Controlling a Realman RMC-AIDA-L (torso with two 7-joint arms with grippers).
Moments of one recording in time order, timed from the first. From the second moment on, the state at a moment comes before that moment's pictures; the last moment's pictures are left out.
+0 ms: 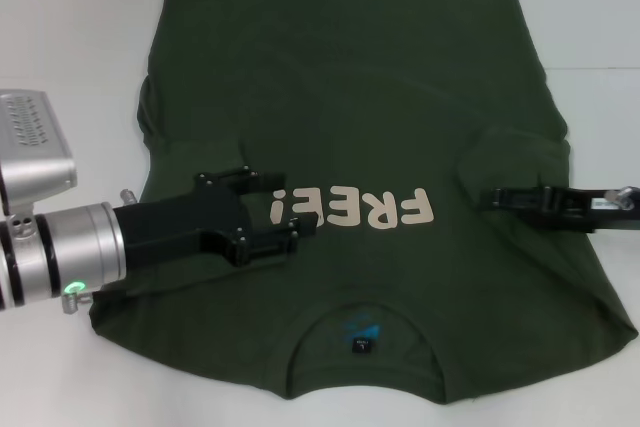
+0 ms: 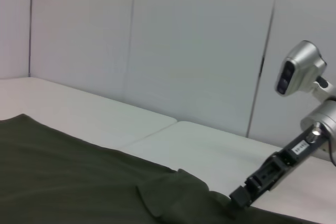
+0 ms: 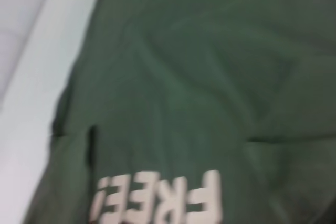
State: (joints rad) left arm -0.47 -2.16 0.87 0.72 1.80 1.37 -1.30; right arm 0.61 2.01 -0.76 -0.59 -2.16 -1.18 2.31
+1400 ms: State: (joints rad) left arm -0.28 -2.16 0.61 0.84 1.89 1.51 -1.44; right arm 0.59 2.08 -0.77 -0.58 -1.90 -1.41 1.91
